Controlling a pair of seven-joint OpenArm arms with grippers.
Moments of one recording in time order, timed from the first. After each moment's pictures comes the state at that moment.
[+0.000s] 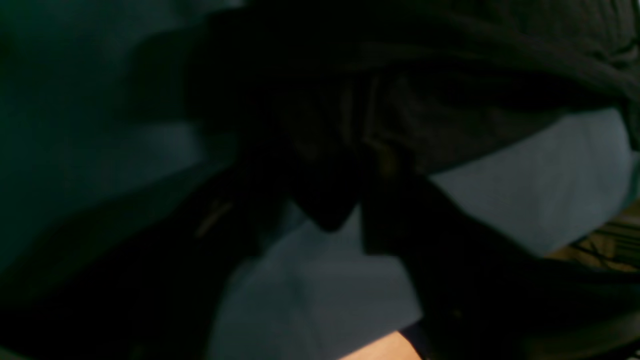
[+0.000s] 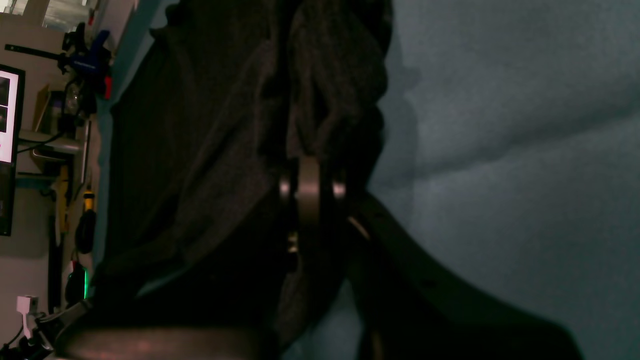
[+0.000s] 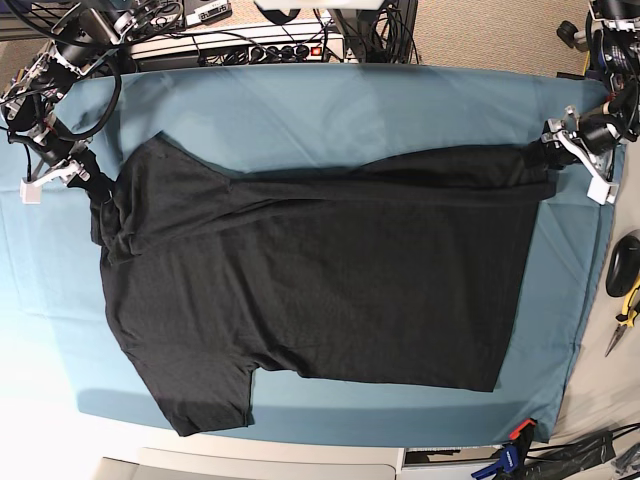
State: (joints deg) left arm 17.2 -28.5 -23.3 84.2 -60.7 -27.4 59.1; right arm 3.5 20.3 55.9 66.3 58.1 39.6 -75.4
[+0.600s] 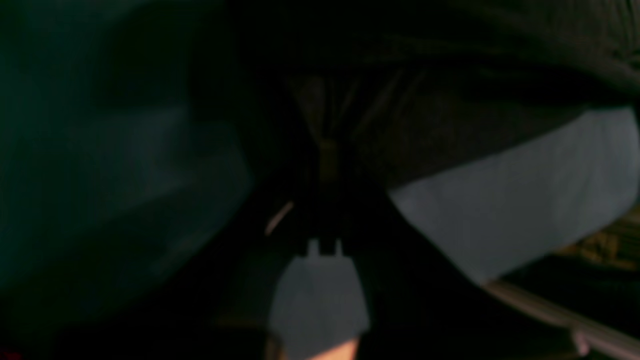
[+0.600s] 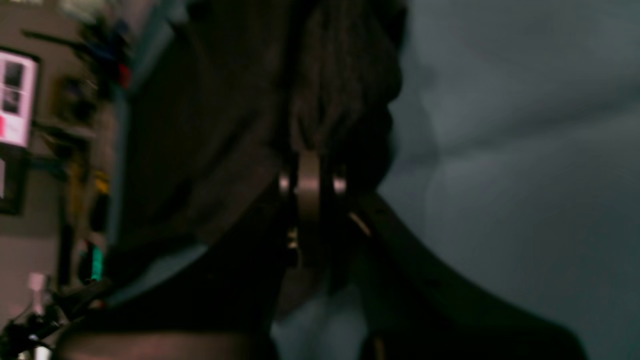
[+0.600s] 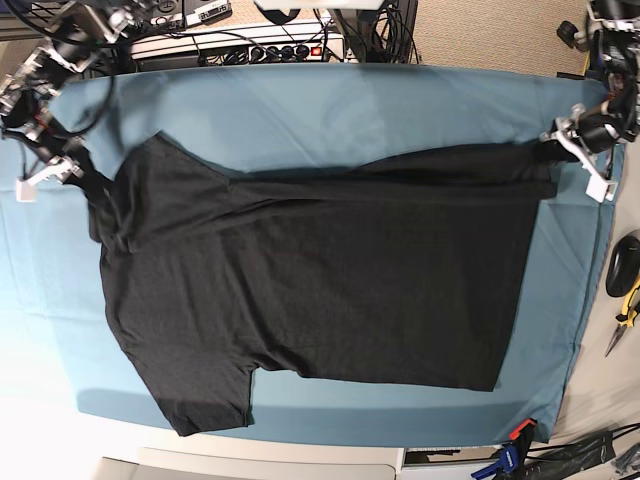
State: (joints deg) left arm 17.5 -29.9 -23.1 84.1 -61.7 -28.1 62.4; right arm 0.7 23.8 55.6 66.3 63.6 39.6 -78.0
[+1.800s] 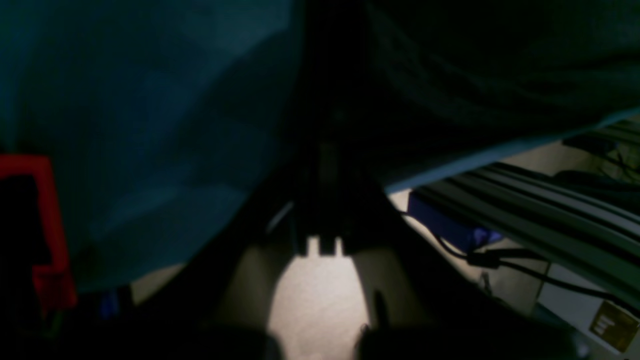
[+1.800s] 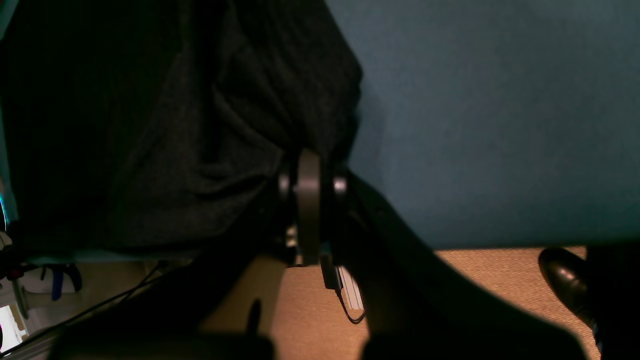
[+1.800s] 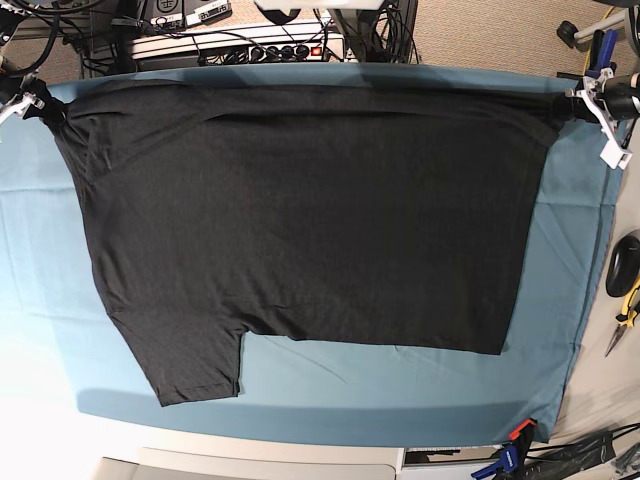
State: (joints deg) left arm 28.1 -39.3 -22.8 85.7 -68.8 -29.3 66.0; right arm -19.3 35.8 55.5 66.3 69.0 39.8 -78.7
